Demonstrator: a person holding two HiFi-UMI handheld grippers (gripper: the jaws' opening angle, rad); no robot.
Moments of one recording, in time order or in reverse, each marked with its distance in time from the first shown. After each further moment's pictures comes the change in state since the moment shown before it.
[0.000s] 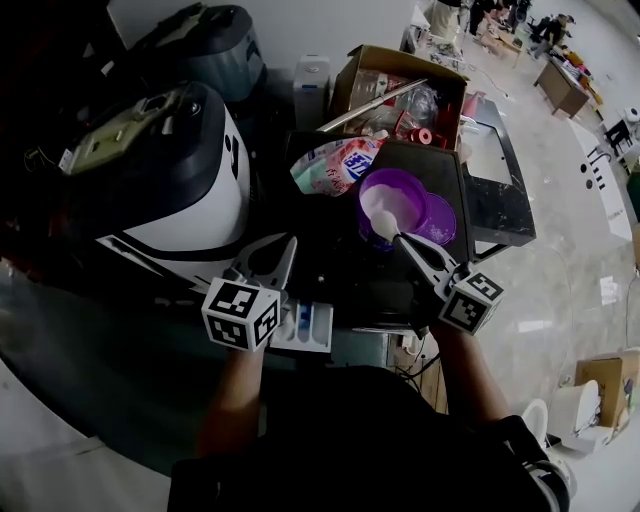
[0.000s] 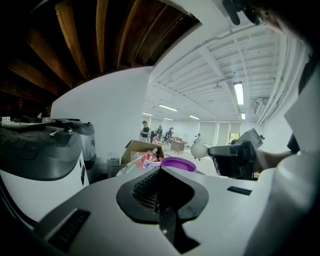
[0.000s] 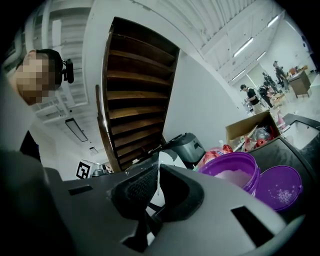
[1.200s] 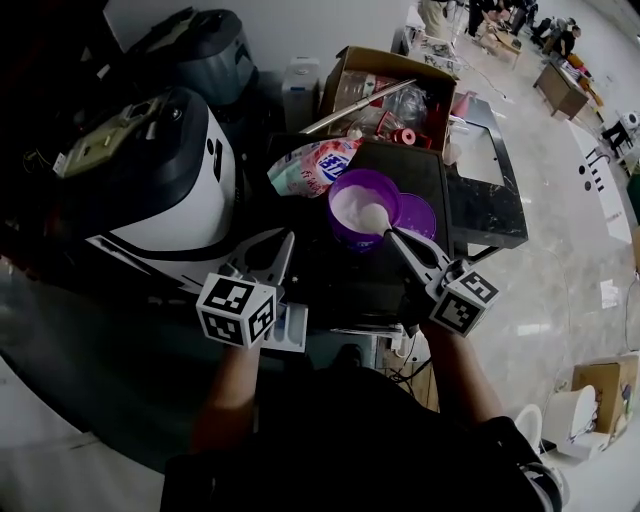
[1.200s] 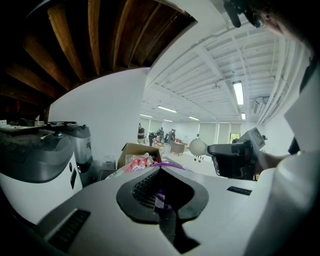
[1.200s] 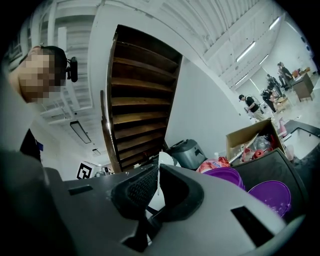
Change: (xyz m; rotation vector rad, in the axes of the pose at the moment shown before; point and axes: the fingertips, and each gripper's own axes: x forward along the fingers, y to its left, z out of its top) left arm 0.032 -0.052 0.022 0.006 -0.020 0.007; right arm -0.037 -0.016 0.037 -0.032 -0.048 0.031
